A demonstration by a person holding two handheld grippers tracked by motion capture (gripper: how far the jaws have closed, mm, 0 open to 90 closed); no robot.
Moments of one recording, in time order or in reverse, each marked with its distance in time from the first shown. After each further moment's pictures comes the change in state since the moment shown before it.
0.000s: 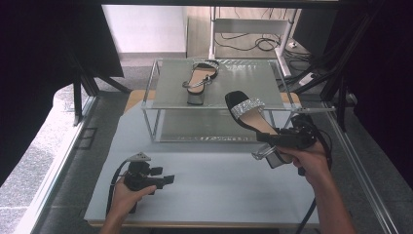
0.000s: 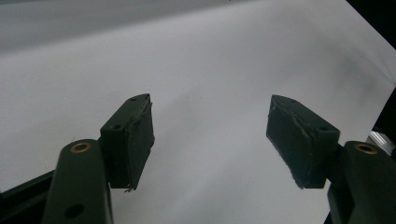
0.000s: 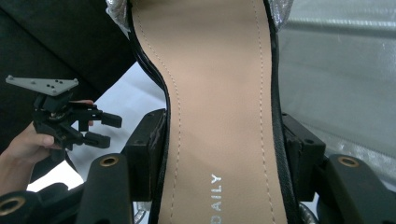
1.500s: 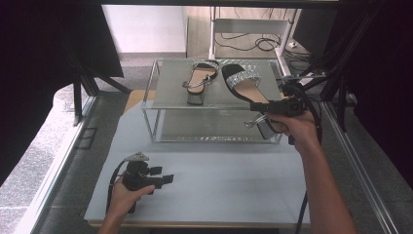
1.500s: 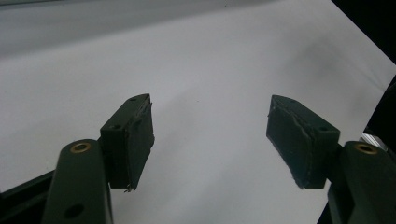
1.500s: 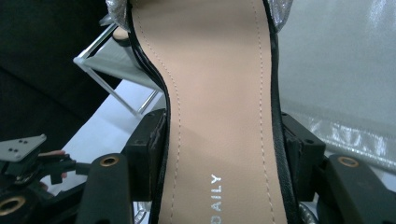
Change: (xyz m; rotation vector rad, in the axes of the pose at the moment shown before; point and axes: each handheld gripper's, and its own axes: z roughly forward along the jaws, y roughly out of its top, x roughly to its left) left arm 0.001 0.000 -0.005 -0.017 -0.020 -0.002; right arm 0.000 0.076 0.022 -0.007 -0.116 0.043
